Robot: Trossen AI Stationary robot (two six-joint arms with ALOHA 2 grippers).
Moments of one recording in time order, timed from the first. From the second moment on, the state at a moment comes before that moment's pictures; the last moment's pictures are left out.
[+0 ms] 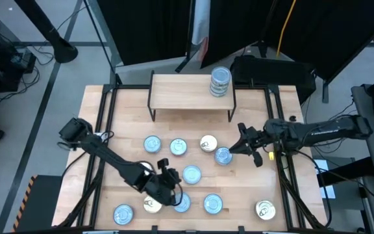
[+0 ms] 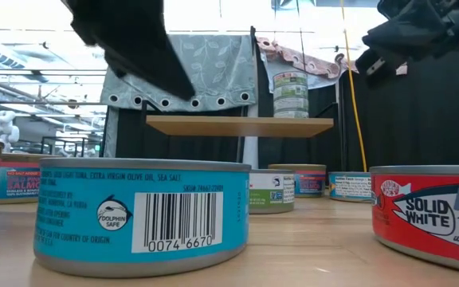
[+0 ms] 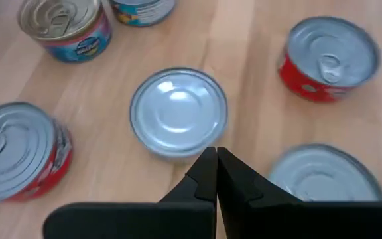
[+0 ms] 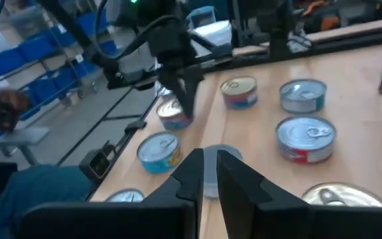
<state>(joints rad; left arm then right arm) -0.56 1.79 1.17 -0.34 -0.49 -0.62 0.05 0.71 0.34 0.17 -0.27 0.27</state>
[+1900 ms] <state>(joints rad) -0.45 1.72 1.32 -0.51 -0.29 0.05 0.39 1.22 0.79 -0.30 0.08 0.17</state>
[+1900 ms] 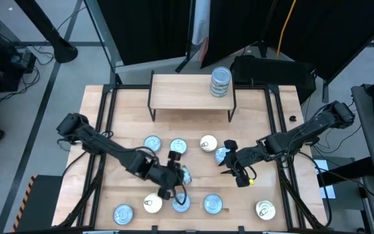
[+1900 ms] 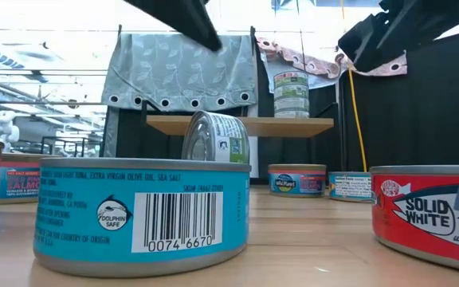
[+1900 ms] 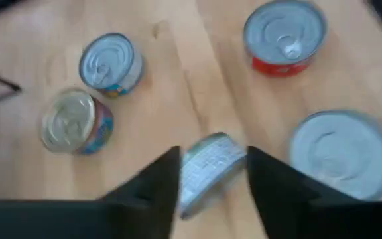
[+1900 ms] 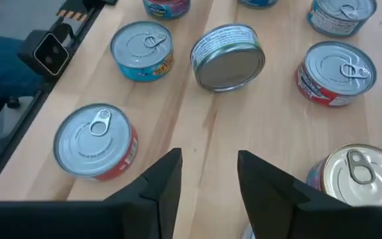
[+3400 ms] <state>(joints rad) -0.16 1.51 1.37 -0.63 0.39 0.46 0.39 1.22 0.79 0.24 0.49 -1.08</state>
